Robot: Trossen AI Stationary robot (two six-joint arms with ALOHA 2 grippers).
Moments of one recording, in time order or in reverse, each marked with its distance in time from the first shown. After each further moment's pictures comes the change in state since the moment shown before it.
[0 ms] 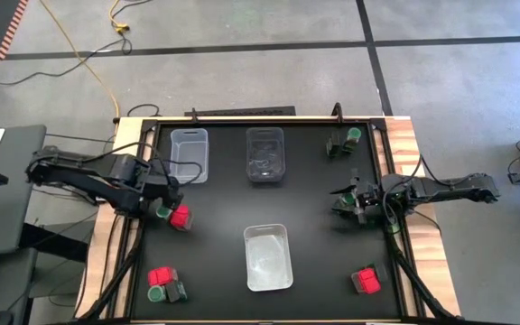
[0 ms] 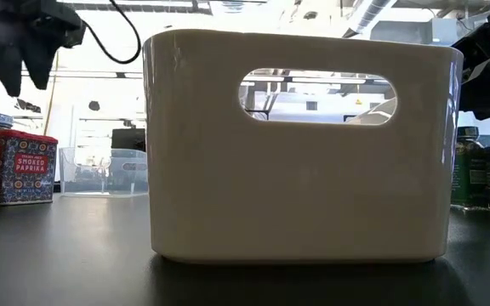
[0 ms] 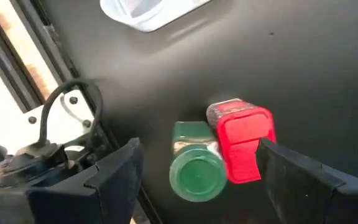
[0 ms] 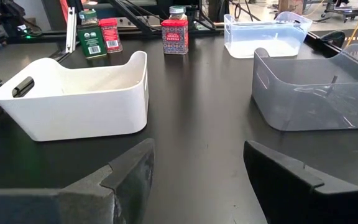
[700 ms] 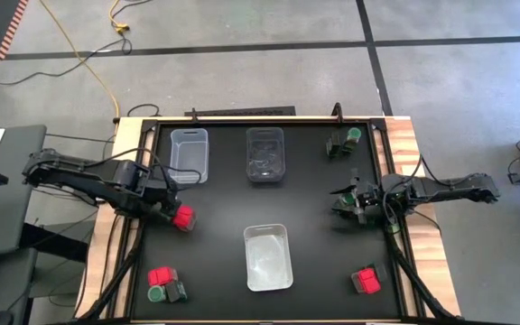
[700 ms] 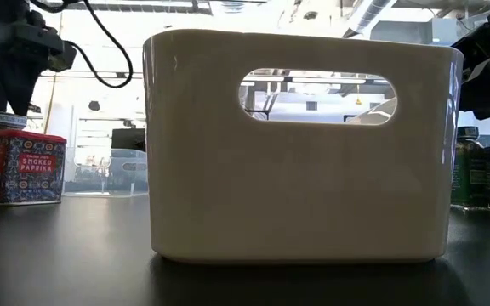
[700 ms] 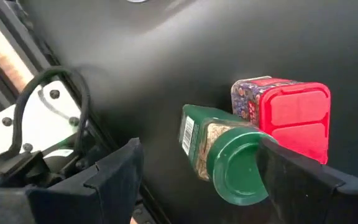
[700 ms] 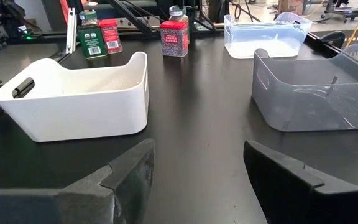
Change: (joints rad) left arm 0.014 -0.077 -0.173 0.104 0.066 0.072; right arm 0.000 0.000 0.000 0.004 0.000 0.000
